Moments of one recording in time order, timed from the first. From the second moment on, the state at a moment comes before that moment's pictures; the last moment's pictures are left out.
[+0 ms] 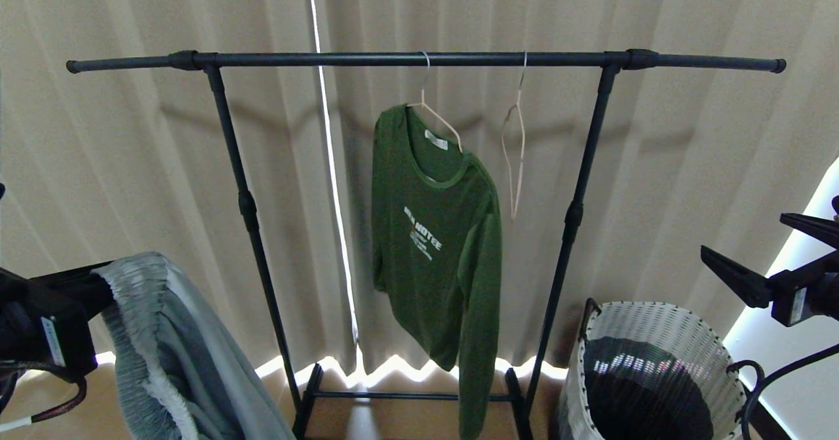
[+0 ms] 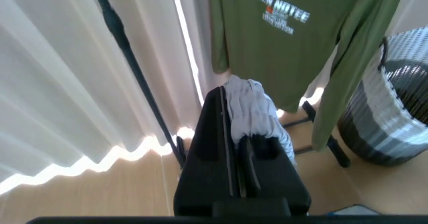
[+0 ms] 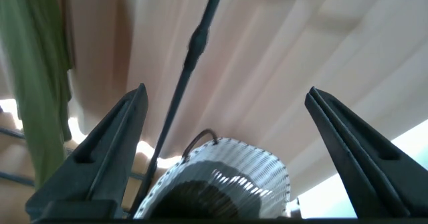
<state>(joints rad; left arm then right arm) -0.25 0.99 -0.59 -0.14 0.00 0.13 -0.03 1.23 -0.39 -0.69 0.11 -0.32</state>
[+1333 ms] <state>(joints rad) -0.23 0.98 -0.48 -0.29 -0.03 0.19 -0.03 1.29 -0.43 -0.72 0.12 -0.32</state>
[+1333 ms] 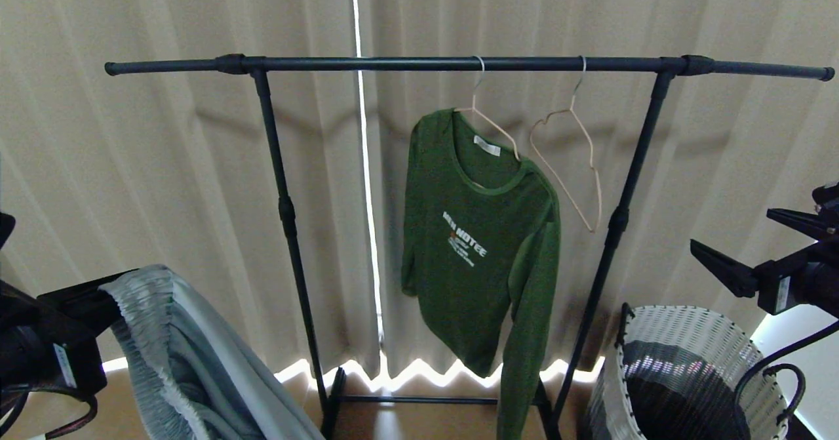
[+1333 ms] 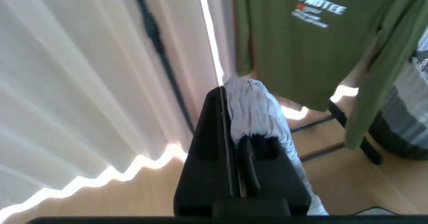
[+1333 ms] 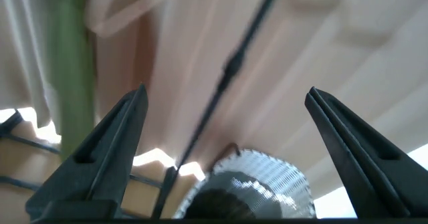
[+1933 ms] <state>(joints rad) -0.22 0.98 -0.46 -0.29 -0.03 0.19 -0.05 1.30 -0.40 -0.78 0.12 -0.32</state>
